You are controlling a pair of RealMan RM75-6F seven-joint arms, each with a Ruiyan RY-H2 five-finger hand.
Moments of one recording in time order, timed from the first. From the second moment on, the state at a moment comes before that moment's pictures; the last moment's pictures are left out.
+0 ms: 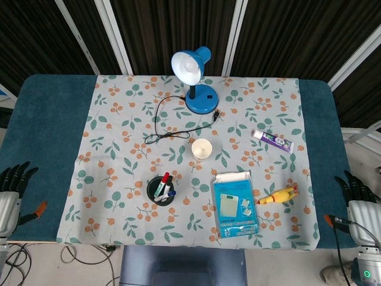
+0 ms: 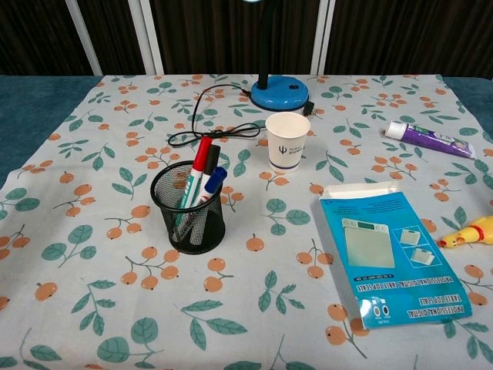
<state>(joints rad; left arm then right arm) -0.08 -1.13 -0.04 -1.69 1.51 1.51 0.04 0.02 -1.14 0.09 -1.65 -1.44 1.53 -0.12</state>
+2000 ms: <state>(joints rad) -0.86 -1.27 -0.21 -1.74 0.95 0.66 0.02 0.02 -1.14 0.10 -1.66 -1.41 1.53 -0.13</state>
